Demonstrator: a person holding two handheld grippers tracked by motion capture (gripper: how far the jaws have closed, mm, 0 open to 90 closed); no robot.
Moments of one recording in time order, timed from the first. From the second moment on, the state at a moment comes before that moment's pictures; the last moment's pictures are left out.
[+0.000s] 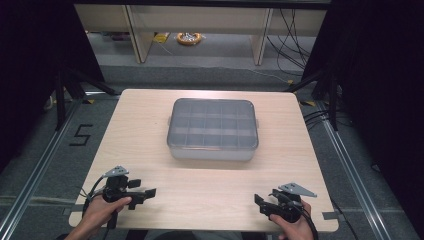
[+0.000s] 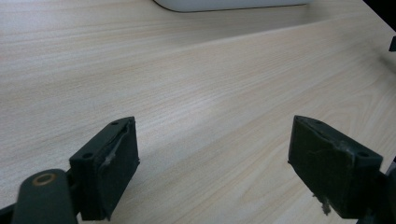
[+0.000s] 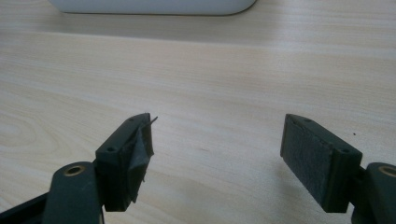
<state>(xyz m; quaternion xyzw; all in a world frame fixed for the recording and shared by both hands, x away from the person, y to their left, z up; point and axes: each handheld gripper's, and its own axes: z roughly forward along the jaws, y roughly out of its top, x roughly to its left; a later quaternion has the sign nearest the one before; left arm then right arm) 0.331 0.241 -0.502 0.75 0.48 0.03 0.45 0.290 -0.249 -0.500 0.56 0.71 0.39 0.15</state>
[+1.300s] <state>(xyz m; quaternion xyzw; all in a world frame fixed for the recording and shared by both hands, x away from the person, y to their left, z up) 0.336 0.242 -0.500 0.73 0.49 0.03 0.47 0.293 -0.258 -0.496 0.58 0.67 0.43 0.14</state>
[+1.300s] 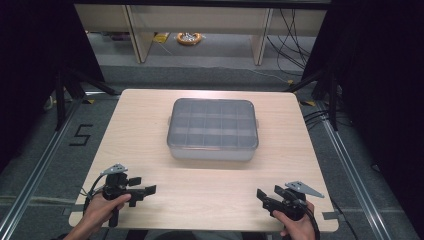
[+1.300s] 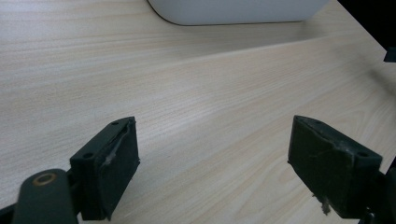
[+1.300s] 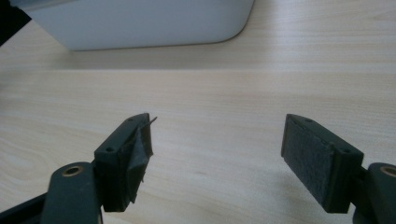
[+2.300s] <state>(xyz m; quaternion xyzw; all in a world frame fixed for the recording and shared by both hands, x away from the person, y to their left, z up) 0.364 0.241 -0.489 0.70 0.51 0.01 0.50 0.324 -0.272 -0.474 0.58 0.63 0.49 0.14</state>
